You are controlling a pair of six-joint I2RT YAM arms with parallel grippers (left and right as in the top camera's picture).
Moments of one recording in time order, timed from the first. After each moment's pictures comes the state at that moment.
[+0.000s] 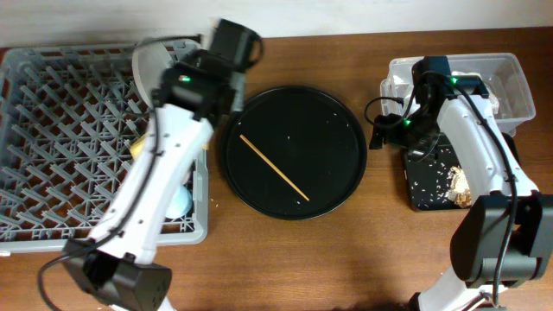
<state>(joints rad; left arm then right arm) -0.40 1.81 1.95 -1.14 -0.49 -0.19 -0.03 1.83 1.53 -1.20 -0.18 0.22</state>
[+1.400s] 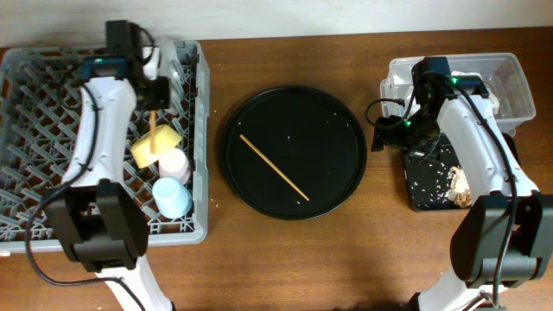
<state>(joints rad) 0.01 2.03 1.90 -1.00 -0.05 0.08 -0.03 1.83 1.53 -1.22 -0.15 0.22</state>
